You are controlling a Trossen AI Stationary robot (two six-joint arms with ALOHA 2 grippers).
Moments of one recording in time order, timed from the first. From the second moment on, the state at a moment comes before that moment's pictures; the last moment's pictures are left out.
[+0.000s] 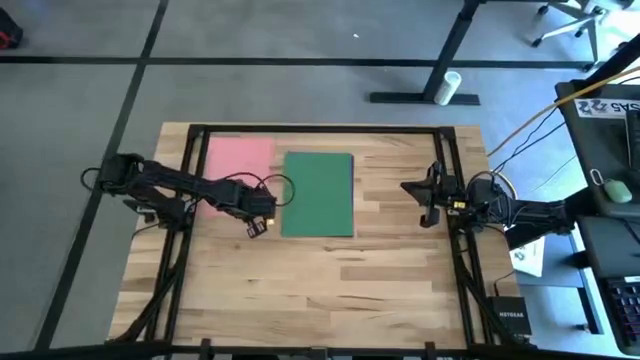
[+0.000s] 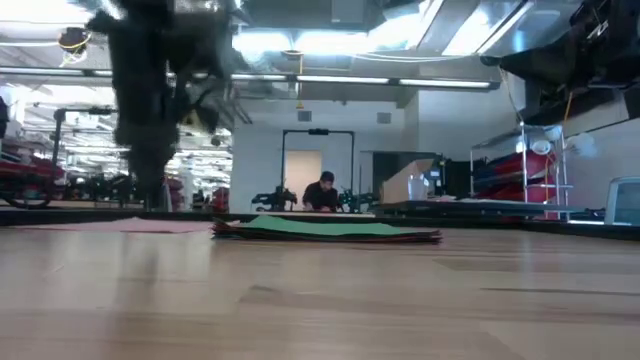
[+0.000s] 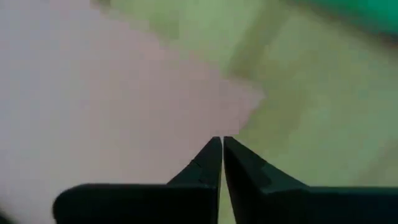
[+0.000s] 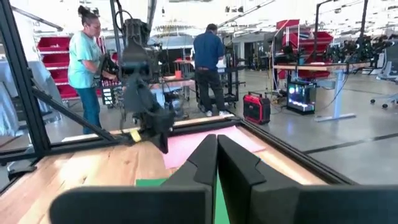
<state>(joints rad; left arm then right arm) -0.06 1.46 0.87 -0.81 -0.30 -0.46 -0.05 0.03 0.09 0.06 0.16 0.05</state>
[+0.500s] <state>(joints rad) -0.20 1.46 0.96 -0.61 -0.20 -0.22 -0.05 0.03 0.09 0.06 0.16 0.05</state>
